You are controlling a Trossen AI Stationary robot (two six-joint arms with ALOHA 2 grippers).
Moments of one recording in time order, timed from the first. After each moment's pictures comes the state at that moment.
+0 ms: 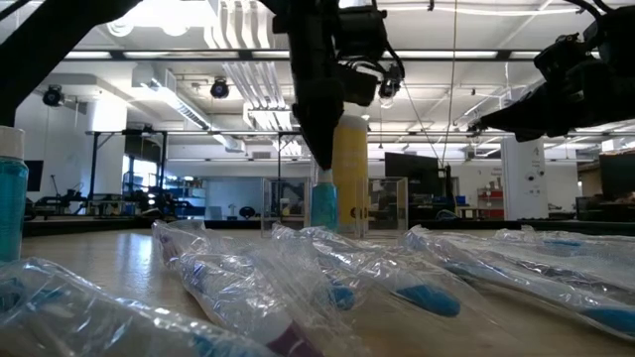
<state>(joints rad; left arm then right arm) 0.15 2.10 1.96 -1.17 -0.07 0.10 -0.23 0.23 0.01 0.10 -0.05 -0.06</state>
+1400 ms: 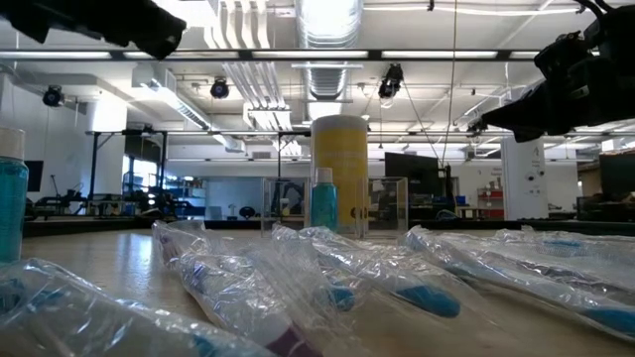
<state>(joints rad) 0.07 0.57 0.50 -0.11 0.23 0.23 -0.23 0.23 0.01 0.11 -0.08 -0.04</state>
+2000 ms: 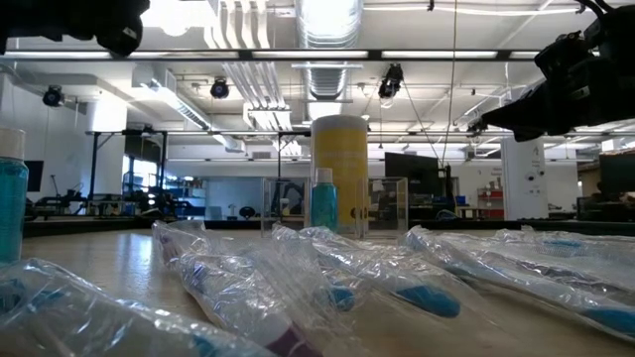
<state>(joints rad) 0.08 0.30 0.38 -0.13 0.19 0.15 -0.23 0.23 0.01 0.11 -0.09 -0.05</state>
